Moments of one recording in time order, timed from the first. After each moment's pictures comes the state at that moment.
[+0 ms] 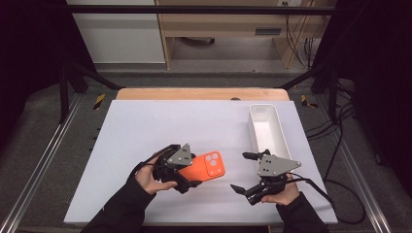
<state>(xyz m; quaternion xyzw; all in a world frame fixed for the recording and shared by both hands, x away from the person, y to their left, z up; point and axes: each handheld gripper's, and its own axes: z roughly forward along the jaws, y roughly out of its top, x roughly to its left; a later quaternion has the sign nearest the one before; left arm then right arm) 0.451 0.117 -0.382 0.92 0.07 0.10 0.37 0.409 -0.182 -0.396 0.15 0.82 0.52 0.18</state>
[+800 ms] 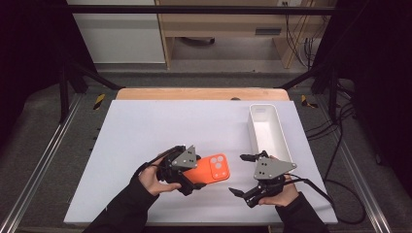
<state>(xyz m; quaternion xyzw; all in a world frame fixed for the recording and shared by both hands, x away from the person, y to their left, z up) 0.447 0.105 -0.380 0.92 0.05 0.09 0.37 0.406 -0.176 -0.394 0.13 0.84 0.50 0.18</state>
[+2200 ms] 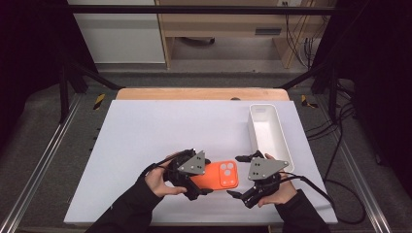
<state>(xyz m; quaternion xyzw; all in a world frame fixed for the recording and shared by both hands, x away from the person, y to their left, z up) 0.440 0.086 -0.378 0.92 -0.01 0.08 0.38 0.412 -0.167 -0.396 0.09 0.86 0.47 0.16</state>
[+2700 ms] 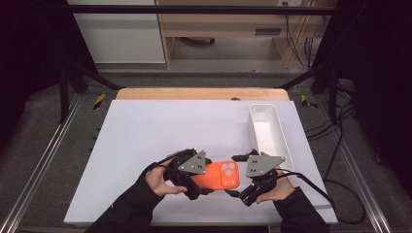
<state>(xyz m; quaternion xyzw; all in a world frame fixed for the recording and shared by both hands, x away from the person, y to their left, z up) 0.441 0.084 -0.376 0.92 -0.02 0.08 0.38 0.421 -0.162 -0.399 0.08 0.86 0.48 0.14</state>
